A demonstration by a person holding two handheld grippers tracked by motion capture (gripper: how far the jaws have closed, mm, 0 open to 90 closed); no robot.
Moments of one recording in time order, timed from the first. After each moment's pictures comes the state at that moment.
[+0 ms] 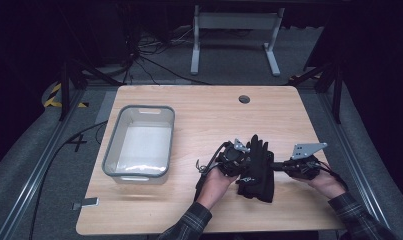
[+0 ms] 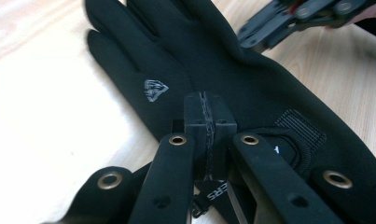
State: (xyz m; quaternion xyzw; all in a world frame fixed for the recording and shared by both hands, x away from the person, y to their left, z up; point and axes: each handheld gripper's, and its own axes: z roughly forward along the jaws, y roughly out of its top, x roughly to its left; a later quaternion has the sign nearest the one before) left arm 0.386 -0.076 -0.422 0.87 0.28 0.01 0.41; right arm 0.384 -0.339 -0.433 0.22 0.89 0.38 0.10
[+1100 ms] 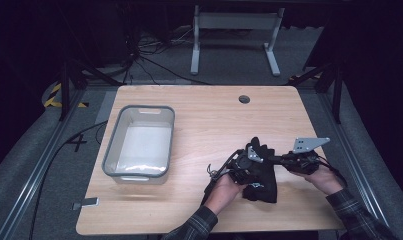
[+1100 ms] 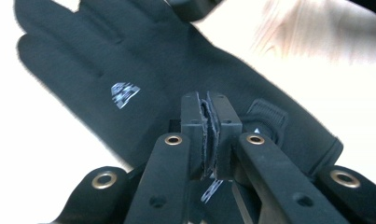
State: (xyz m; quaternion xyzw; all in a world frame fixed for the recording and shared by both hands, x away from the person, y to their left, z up) left arm 0.372 -0.094 -0.429 0.89 0.24 0.01 0.39; right arm 0.390 -0.333 -0.418 0.21 0.88 0.42 0.12
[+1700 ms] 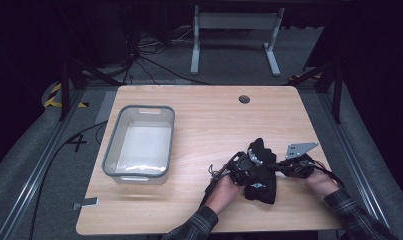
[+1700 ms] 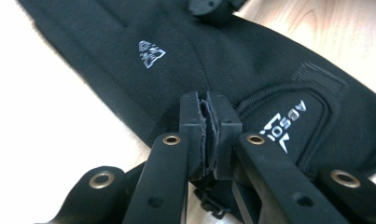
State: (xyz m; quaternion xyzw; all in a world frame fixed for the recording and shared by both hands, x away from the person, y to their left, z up) left arm 0.380 -0.105 -0.449 0.90 0.25 0.02 0.35; right arm 0.394 -0.336 -0.447 0.22 0.90 0.36 0.10
